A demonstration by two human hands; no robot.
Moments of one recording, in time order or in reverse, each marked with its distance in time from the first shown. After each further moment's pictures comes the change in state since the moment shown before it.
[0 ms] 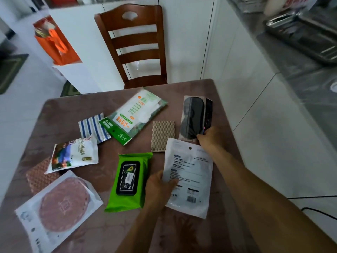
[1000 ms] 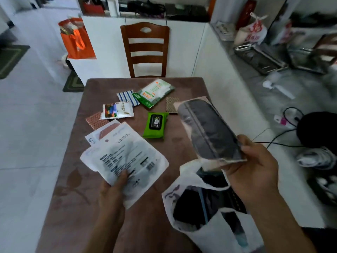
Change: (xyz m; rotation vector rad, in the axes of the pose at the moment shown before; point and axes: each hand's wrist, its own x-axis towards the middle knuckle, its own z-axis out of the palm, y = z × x) left_hand -0.330 -0.107 -0.231 -0.843 0.172 0.095; right_hand -0.542 0.033 -0.171 1.483 -0.432 -0.310
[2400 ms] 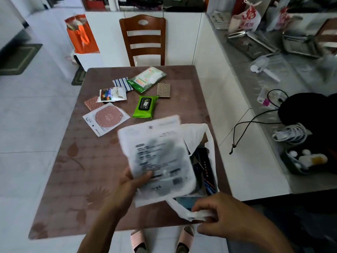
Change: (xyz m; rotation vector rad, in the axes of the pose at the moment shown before) left_hand -0.161 -0.022 0.055 0.189 -0.400 -0.164; right_hand -0.153 -0.035 -0.089 -1.566 -0.669 0.493
